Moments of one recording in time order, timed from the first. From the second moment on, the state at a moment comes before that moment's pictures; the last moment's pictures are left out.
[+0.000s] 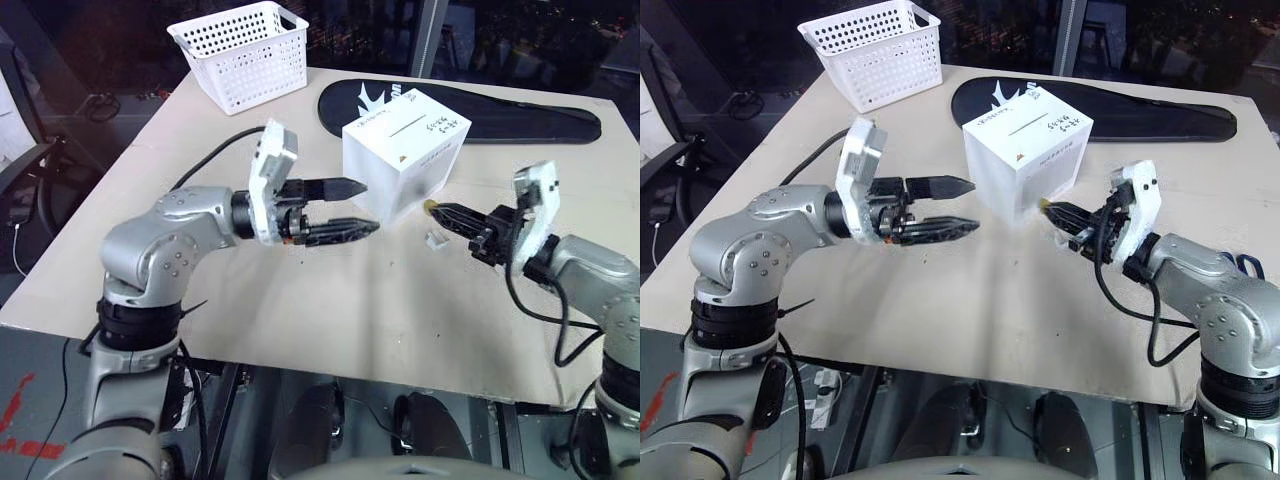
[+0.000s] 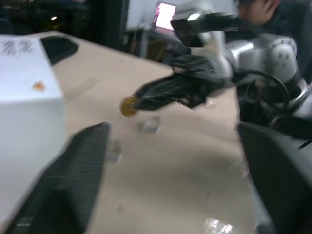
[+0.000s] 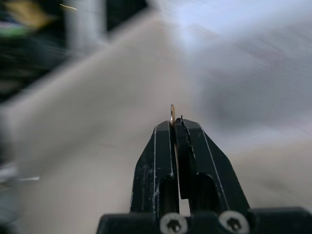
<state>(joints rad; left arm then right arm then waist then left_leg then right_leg) -0.68 0.60 0.04 -0.27 -0.83 0.90 -1.00 -0.40 -0.51 -0.26 -0.61 0.98 1.11 0.38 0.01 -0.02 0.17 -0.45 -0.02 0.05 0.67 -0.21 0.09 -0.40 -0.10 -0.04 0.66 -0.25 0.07</state>
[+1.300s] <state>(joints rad) -0.78 0.55 0.06 -0.21 -1.00 1.01 -0.97 -0.45 -0.74 -0.19 -0.67 1.54 0.91 0.16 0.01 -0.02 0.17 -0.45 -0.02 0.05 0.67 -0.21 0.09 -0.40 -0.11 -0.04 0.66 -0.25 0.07</state>
